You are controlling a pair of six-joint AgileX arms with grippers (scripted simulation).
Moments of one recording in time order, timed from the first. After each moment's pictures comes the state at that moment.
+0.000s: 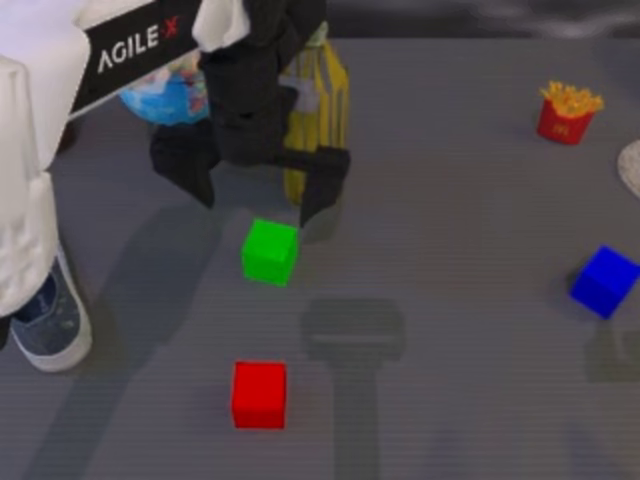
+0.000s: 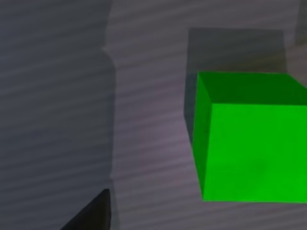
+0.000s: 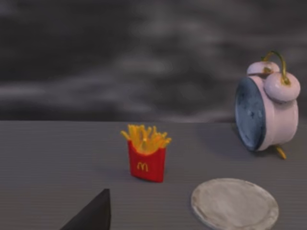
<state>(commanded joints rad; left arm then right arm) -0.51 2.29 1.99 -1.28 0.00 -0.22 0.01 0.00 0.00 0.00 0.00 0.00</state>
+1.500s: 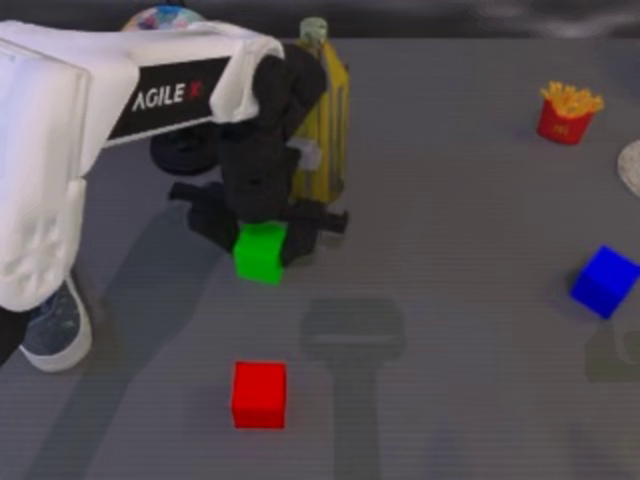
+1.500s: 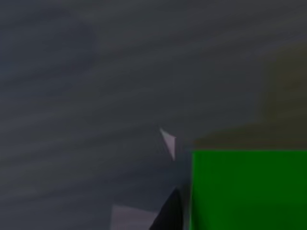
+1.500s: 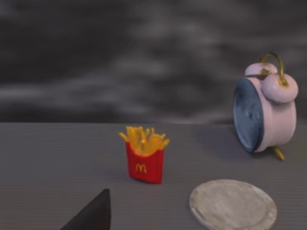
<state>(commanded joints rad) -0.51 2.35 1.79 -1.00 0.00 -0.22 0.01 0.00 0.00 0.00 0.00 0.00</state>
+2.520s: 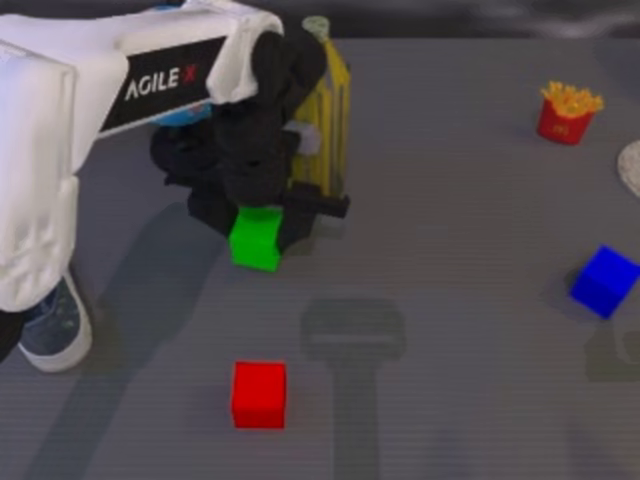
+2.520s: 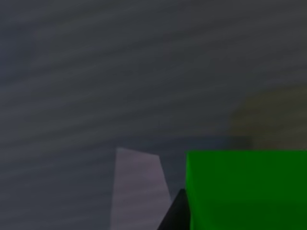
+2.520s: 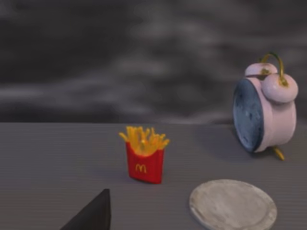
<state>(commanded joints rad) -0.50 2.33 1.85 -1.08 0.00 -0.22 0.01 0.00 0.00 0.00 0.00 0.00</state>
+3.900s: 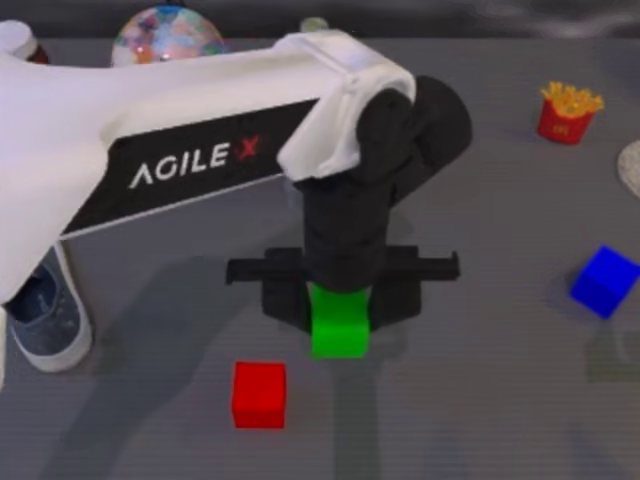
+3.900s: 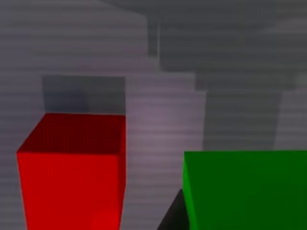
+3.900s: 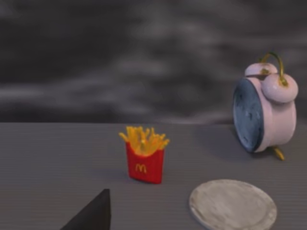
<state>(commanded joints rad) -0.84 2.03 1.63 -1.17 0.00 -0.82 0.01 0.00 0.00 0.00 0.00 0.00</state>
